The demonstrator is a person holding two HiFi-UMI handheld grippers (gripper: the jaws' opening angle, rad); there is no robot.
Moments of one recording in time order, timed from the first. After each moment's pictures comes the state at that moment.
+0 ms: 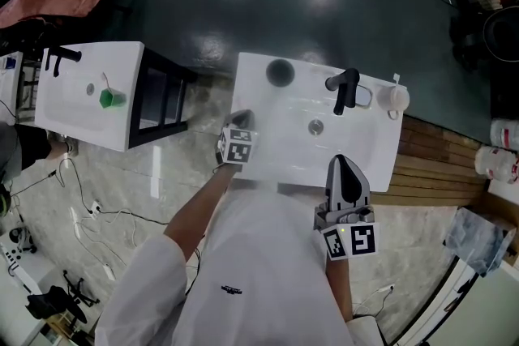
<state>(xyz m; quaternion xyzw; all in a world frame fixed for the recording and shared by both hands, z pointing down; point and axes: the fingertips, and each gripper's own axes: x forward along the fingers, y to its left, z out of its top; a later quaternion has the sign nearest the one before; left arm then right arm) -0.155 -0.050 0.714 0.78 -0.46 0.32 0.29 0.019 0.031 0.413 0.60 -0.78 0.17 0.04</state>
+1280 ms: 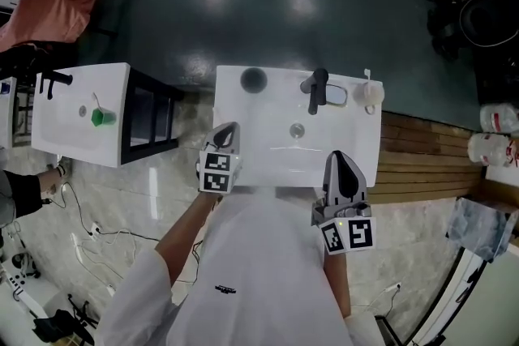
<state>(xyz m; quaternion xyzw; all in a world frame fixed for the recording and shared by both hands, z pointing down) -0.133 -0.035 0.585 0.83 -0.45 0.26 0.23 0.066 0.039 0.387 0.64 -0.76 0.14 0.02</state>
